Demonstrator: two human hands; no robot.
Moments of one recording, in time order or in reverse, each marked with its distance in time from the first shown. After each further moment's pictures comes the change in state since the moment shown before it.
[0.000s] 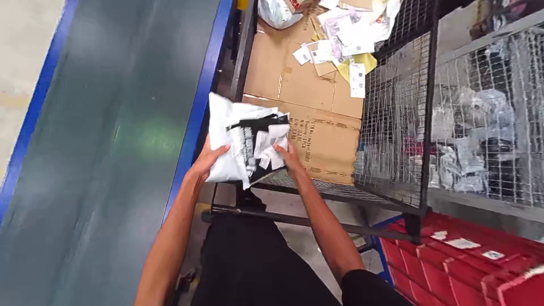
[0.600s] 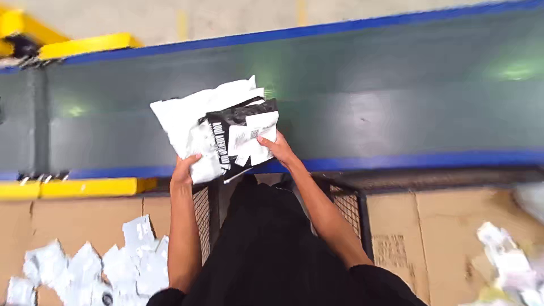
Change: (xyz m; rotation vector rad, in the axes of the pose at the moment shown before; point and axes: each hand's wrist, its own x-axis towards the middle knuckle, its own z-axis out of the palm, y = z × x) left_hand -0.550 -0.342 -0.199 -0.882 1.367 0.550; right_hand -0.341 0.088 0.490 -0.372 -1.516 0.031
